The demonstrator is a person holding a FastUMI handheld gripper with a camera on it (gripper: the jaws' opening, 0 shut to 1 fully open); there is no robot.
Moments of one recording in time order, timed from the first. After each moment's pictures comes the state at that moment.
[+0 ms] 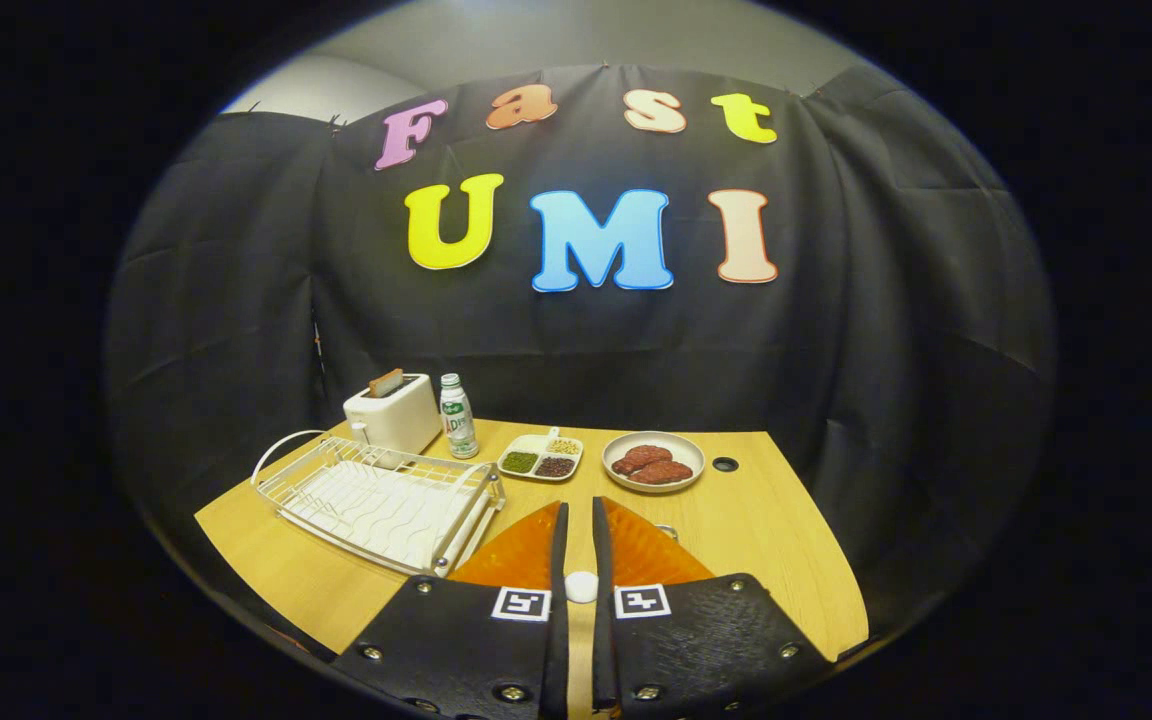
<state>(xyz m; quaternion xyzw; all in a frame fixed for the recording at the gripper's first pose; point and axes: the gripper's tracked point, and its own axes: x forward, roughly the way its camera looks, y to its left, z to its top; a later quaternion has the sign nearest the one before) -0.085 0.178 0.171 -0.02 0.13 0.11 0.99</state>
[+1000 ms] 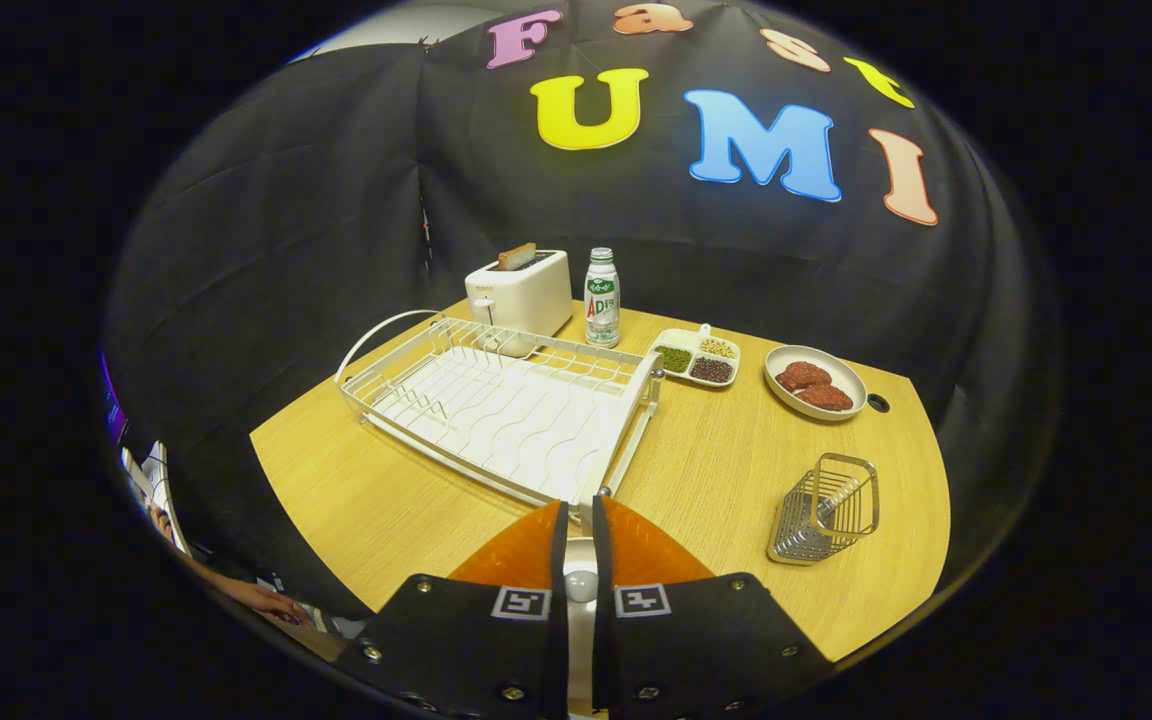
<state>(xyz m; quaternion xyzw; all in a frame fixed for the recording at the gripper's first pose) -0.094 0.322 0.063 -0.08 0.27 0.25 0.93</state>
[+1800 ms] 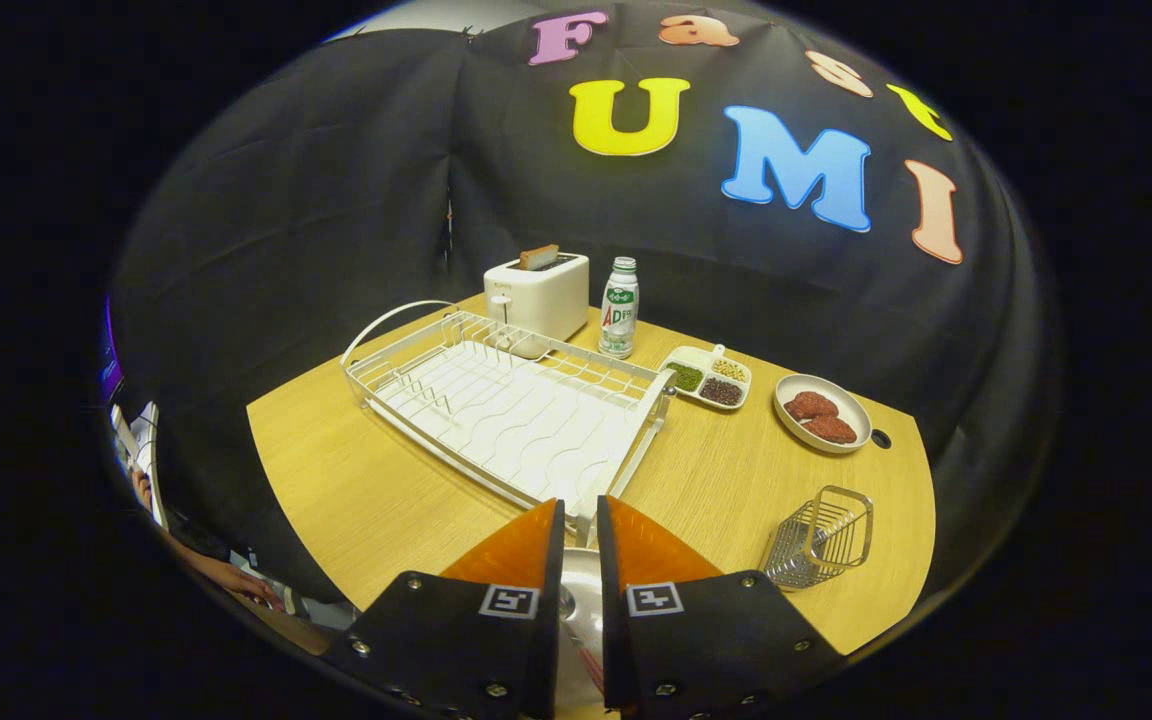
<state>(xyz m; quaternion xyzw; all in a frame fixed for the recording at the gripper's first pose) -0.086 0.319 0.075 -0.12 0.24 0.26 0.93</state>
